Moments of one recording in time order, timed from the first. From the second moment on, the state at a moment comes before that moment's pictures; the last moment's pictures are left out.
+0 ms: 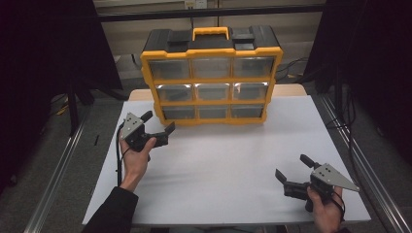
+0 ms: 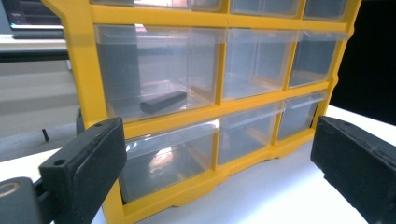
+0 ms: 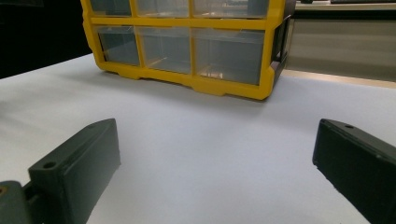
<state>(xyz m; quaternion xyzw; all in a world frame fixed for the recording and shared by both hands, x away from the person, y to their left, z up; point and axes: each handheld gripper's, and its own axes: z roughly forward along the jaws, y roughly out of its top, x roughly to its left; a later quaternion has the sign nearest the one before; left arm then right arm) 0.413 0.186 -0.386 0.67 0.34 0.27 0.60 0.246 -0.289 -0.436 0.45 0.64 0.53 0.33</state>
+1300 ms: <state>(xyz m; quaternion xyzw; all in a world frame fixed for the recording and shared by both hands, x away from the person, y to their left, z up) 0.348 0.209 -0.418 0.67 0.37 0.27 0.58 0.247 -0.289 -0.437 0.45 0.64 0.53 0.33</state>
